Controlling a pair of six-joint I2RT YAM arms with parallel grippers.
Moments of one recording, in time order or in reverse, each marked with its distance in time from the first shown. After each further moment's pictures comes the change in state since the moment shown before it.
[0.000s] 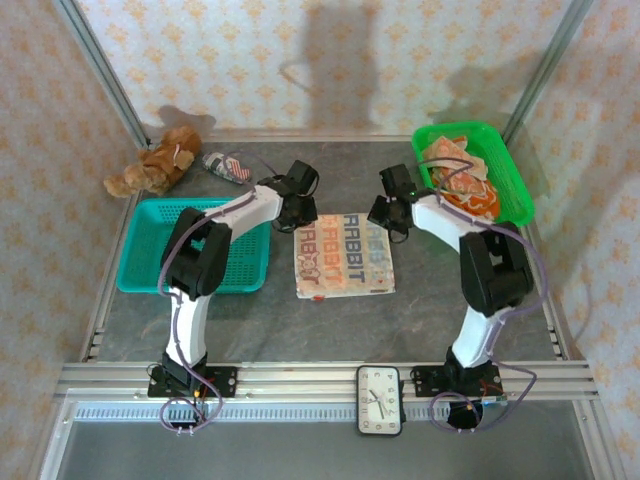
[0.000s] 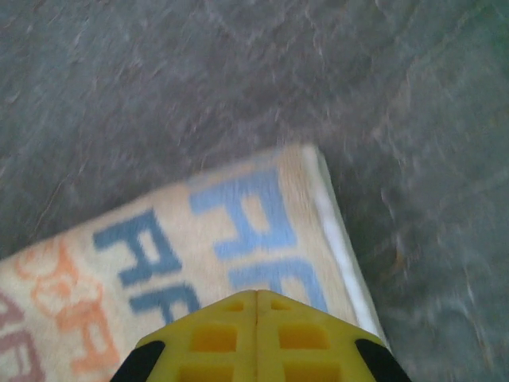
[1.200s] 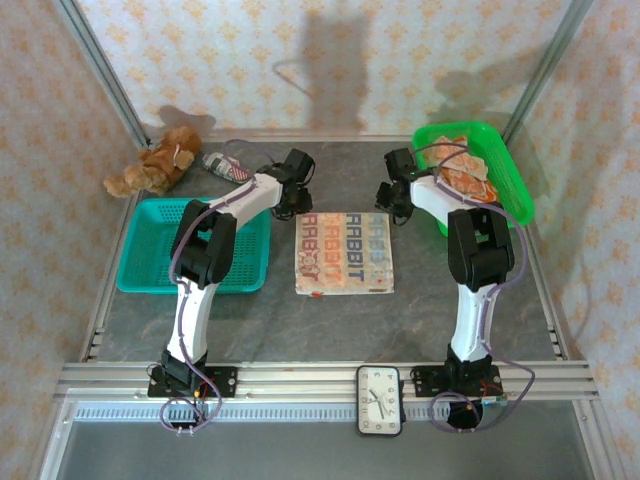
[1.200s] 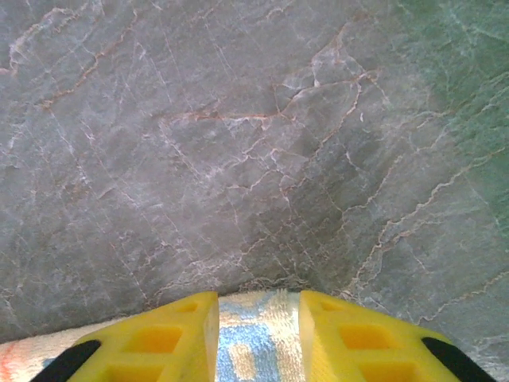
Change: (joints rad) left arm 0.051 0.106 0.179 -0.074 -0.051 0.084; right arm -0.077 0.192 0.230 -0.087 0.019 -0.110
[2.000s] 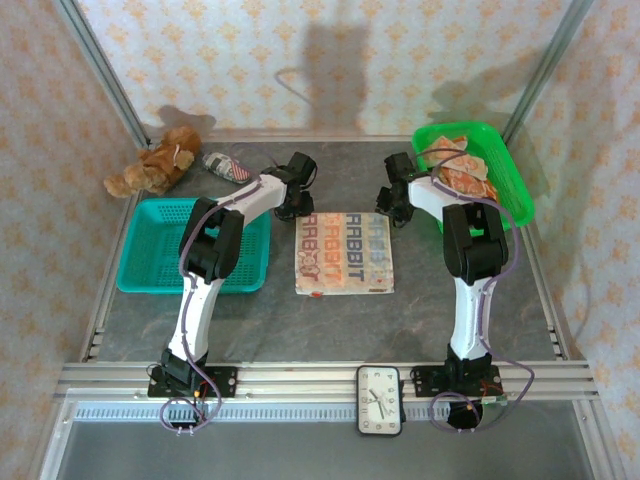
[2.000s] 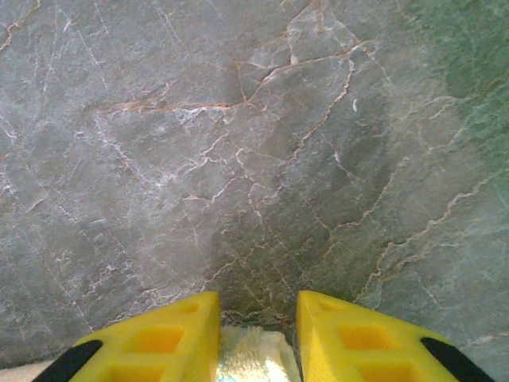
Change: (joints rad) left arm 0.003 0.084 0.045 -0.003 0.011 0.014; right arm -0.011 0.072 0.014 -0.001 -0.024 -0.002
